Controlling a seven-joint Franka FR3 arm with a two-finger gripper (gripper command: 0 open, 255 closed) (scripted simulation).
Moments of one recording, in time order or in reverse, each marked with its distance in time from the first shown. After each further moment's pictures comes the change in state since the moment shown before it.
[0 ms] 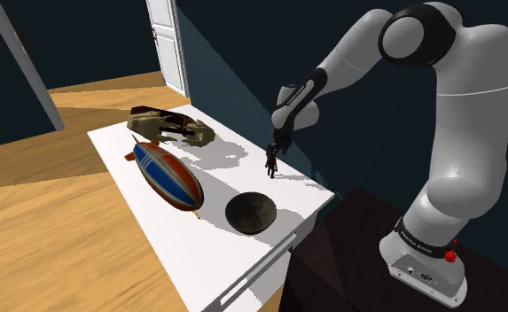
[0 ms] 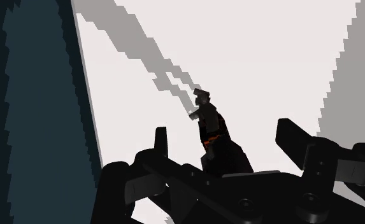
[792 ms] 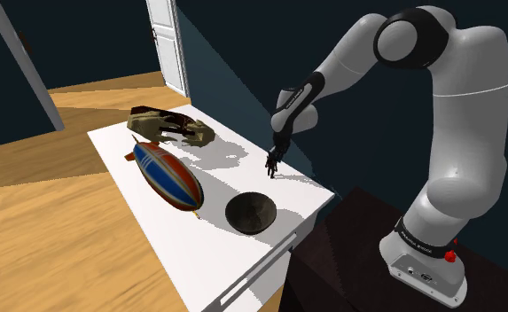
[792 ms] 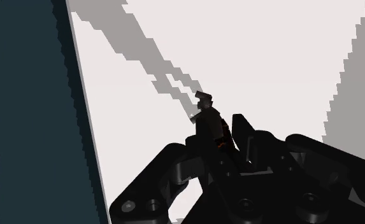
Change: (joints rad) arm -0.002 0.031 0.005 0.006 0.006 0.026 -0.004
